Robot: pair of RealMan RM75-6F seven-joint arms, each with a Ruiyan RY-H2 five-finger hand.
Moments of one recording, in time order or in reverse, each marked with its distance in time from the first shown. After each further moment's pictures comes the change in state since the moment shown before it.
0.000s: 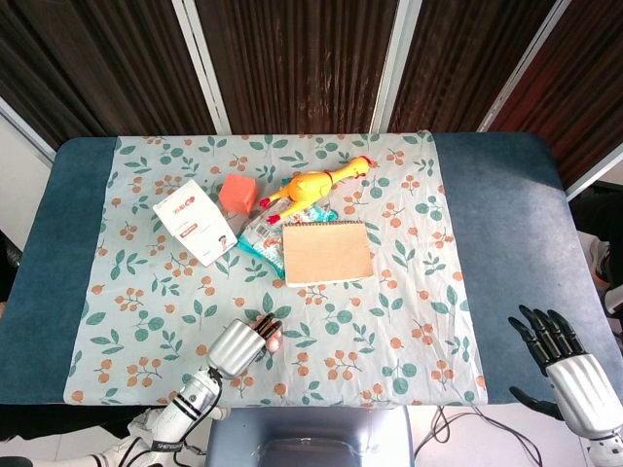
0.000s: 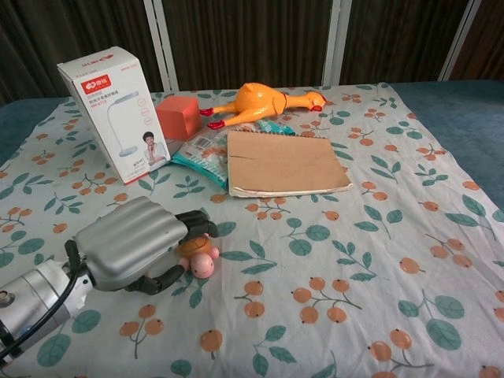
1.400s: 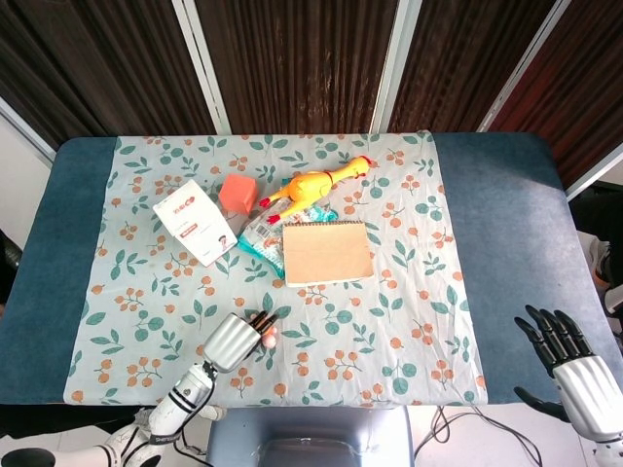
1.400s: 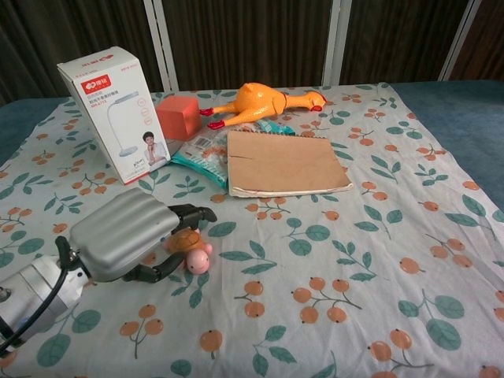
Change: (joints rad) left arm -0.045 -0.059 0.069 0.213 0.044 0.155 -0.191; right arm -0.010 0.006 0.000 0.007 -0.005 0.023 0.013
